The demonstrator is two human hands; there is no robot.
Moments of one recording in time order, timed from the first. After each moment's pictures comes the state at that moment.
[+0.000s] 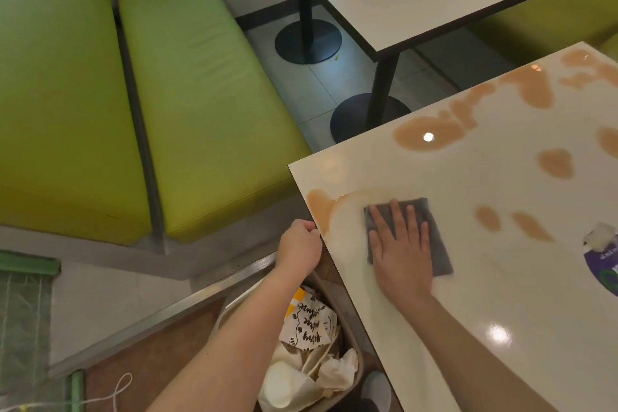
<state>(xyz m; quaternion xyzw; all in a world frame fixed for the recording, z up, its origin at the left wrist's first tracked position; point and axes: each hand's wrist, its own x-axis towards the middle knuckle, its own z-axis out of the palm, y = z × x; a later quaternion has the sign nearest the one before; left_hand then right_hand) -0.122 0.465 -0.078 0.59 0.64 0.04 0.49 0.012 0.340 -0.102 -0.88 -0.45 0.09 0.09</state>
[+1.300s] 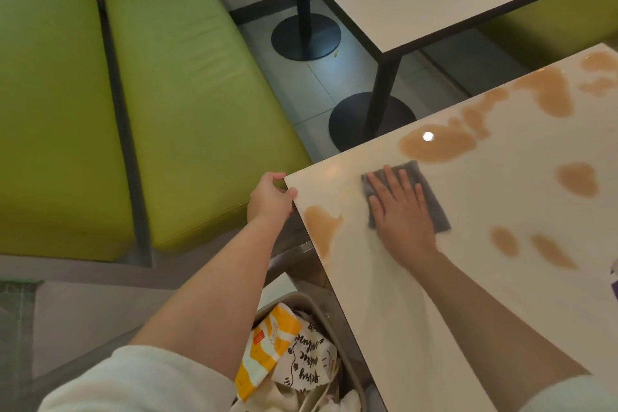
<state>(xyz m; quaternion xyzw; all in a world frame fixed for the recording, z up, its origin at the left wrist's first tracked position) -0.097 0.582 -0.085 0.58 0.66 0.13 0.46 0.079 0.424 -0.107 -0.85 -0.50 0.10 0.12</state>
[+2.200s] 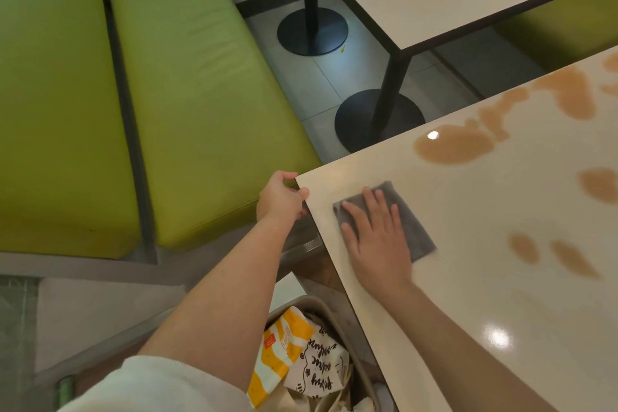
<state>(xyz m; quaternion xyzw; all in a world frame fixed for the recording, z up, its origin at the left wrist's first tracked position) -0.099 0.588 -0.087 0.56 0.65 0.14 0.50 0.002 0.424 -0.104 -0.84 -0.52 0.09 0.14</state>
